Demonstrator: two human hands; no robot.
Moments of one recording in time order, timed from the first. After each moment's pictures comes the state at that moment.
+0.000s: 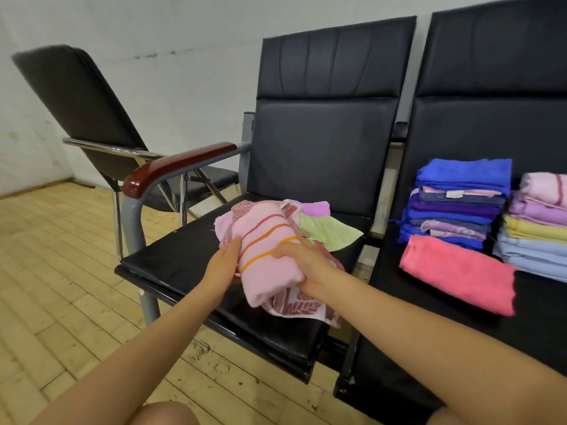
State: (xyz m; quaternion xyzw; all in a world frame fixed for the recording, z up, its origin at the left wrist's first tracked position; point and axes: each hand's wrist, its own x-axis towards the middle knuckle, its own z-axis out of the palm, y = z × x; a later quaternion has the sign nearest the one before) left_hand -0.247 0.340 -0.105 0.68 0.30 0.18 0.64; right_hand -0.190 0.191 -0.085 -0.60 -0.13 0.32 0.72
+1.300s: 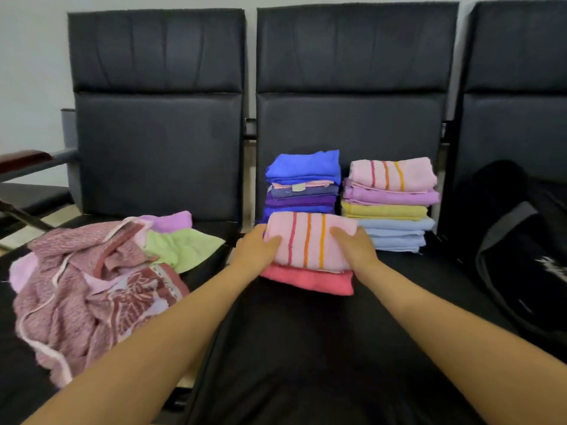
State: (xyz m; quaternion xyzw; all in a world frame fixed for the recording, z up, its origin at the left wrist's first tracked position) left_hand -0.062 0.084 -0.105 0.91 0.02 0.07 0.42; right_hand -0.039 -0.115 -0.111 -0.81 0.11 -0.09 0.58
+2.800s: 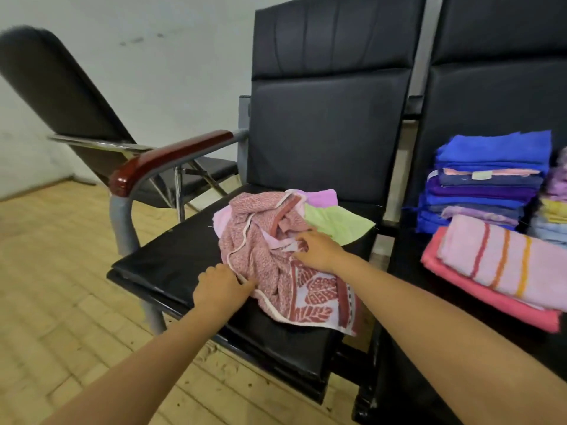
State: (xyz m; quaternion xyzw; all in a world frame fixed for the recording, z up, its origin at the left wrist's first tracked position) left_hand -0.239 0.358 -0.153 0.92 0.36 0.06 0.09; right_hand -0.080 0.208 -0.137 -0.90 -0.36 0.07 0.23
